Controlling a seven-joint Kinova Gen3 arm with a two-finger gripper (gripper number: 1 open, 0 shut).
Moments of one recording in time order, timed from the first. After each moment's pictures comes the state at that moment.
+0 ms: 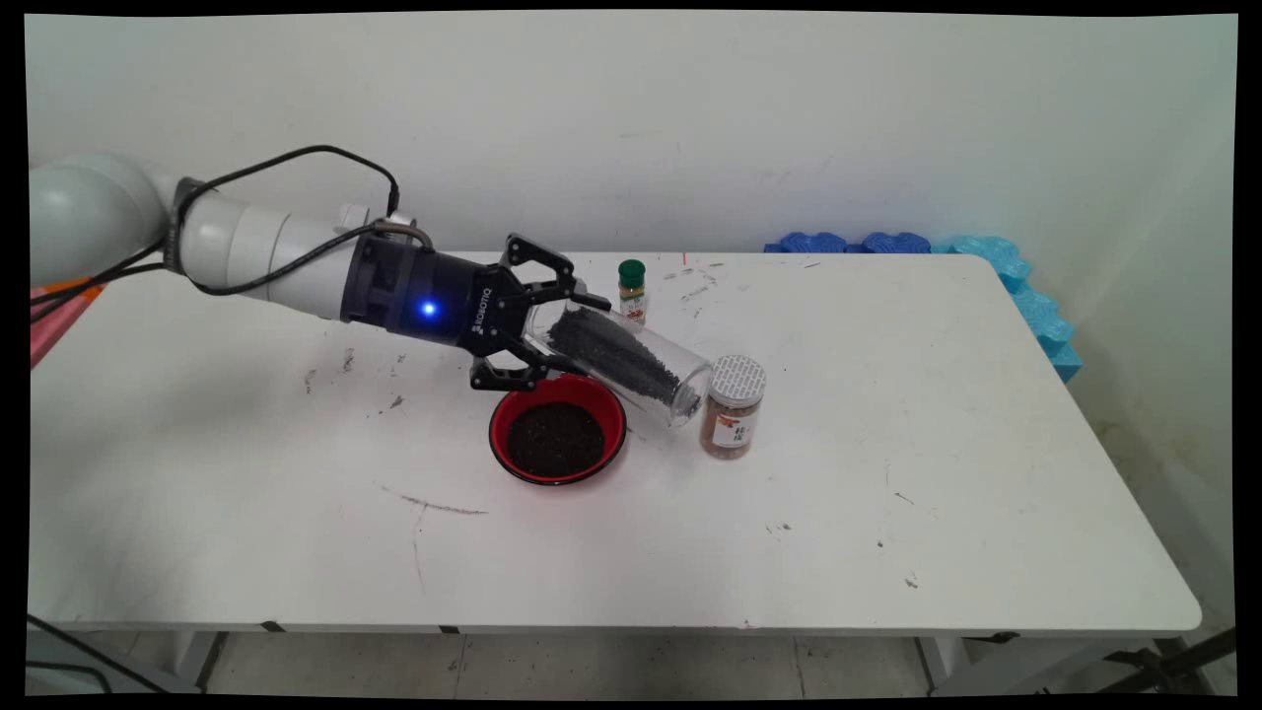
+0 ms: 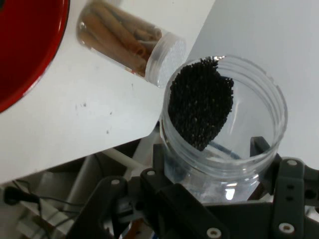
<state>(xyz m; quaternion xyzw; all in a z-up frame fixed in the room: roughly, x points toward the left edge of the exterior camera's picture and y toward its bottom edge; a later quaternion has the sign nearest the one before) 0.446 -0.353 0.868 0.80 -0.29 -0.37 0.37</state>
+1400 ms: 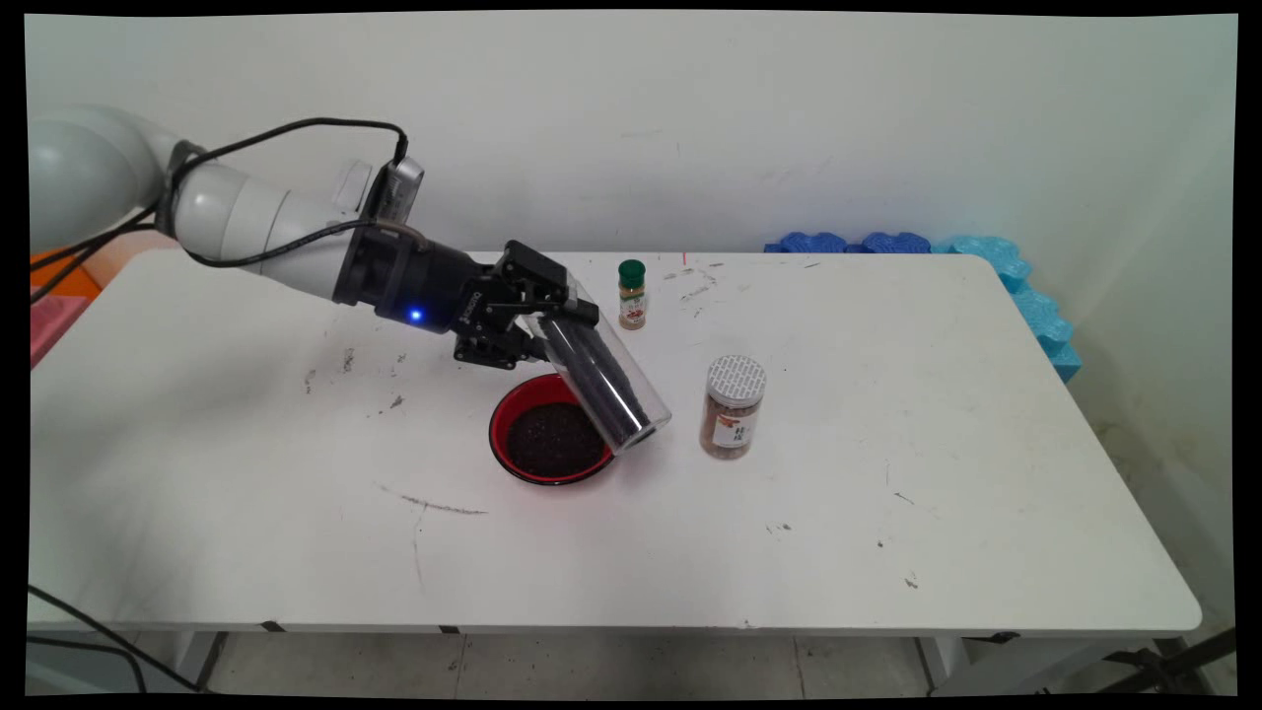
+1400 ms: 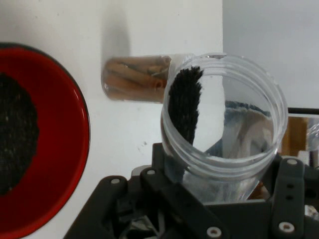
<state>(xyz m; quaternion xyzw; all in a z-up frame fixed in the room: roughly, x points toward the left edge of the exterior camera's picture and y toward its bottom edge) 0.452 -0.366 0.883 0.72 -0.51 -0.24 0.42</state>
